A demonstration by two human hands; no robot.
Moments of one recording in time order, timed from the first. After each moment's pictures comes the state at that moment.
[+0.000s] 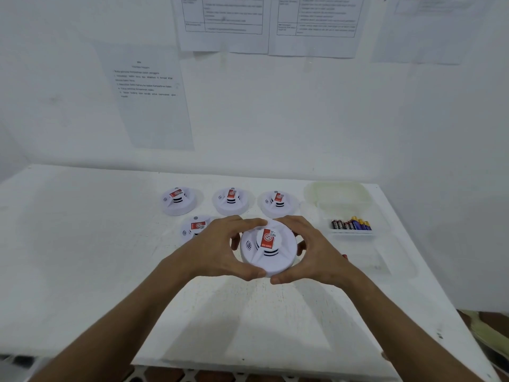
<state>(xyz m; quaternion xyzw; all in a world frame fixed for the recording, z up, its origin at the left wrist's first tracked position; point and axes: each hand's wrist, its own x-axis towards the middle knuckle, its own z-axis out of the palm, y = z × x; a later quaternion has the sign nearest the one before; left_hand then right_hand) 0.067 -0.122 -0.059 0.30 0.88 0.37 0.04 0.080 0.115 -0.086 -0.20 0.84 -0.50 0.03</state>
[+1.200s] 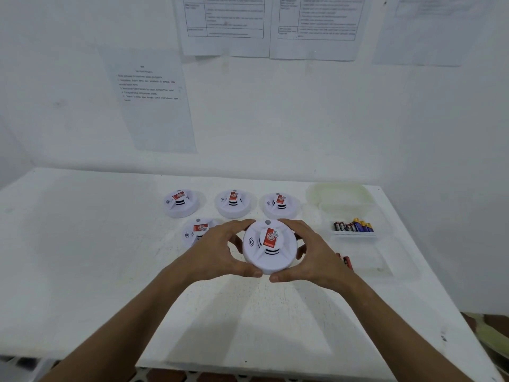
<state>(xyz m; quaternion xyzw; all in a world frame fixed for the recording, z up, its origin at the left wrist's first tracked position) 0.066 -0.125 -0.070 0.23 0.87 0.43 0.07 0.083 0.110 -0.090 -0.18 0.83 -0.52 0.02</state>
